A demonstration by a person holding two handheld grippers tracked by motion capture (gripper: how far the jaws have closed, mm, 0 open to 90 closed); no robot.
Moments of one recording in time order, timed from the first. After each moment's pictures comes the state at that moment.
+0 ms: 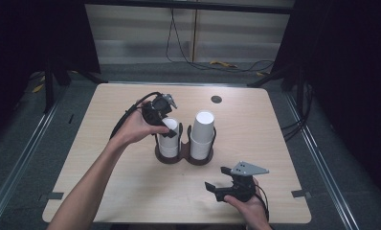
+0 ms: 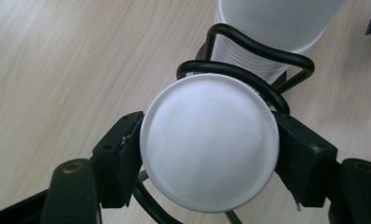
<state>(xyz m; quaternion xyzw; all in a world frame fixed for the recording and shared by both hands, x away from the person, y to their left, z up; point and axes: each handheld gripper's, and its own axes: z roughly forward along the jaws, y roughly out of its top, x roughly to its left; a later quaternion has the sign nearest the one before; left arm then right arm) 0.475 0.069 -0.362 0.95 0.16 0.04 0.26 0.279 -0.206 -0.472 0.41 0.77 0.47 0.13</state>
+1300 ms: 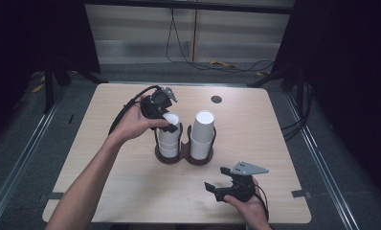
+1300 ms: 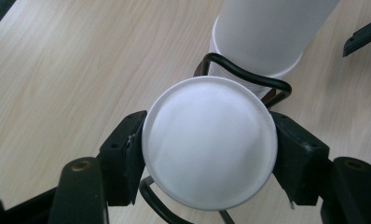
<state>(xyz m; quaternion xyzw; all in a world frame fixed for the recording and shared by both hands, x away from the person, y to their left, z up) 0.475 0.070 -0.338 0.95 0.15 0.04 0.28 0.280 -0.205 -0.473 0.41 0.77 0.47 0.13</state>
